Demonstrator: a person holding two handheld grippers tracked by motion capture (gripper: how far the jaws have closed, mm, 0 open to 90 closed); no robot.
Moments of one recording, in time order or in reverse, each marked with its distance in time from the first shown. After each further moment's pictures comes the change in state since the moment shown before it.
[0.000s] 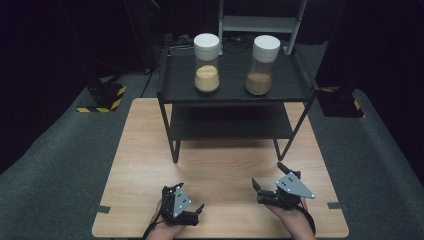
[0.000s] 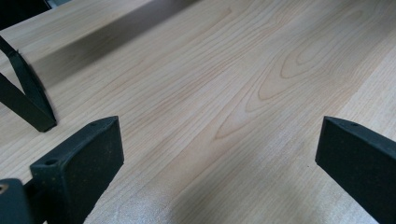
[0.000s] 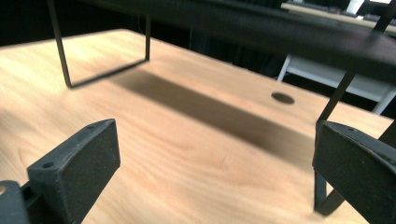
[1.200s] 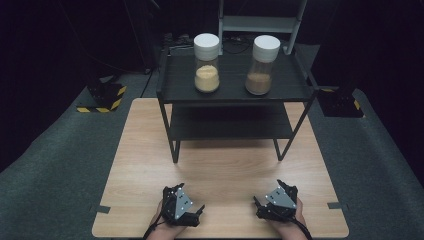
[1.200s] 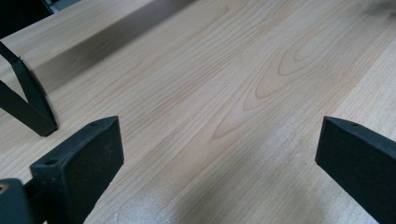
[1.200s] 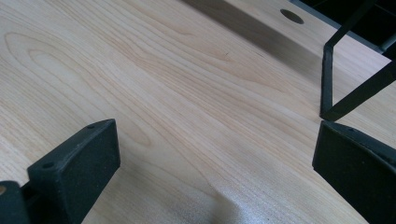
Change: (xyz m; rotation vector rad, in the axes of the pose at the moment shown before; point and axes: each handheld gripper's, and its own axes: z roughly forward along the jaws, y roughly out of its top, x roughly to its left) left arm -0.004 0.001 0.000 0.006 0.006 0.035; right arm 0.026 -0.023 0.010 0.261 -0.064 -0.164
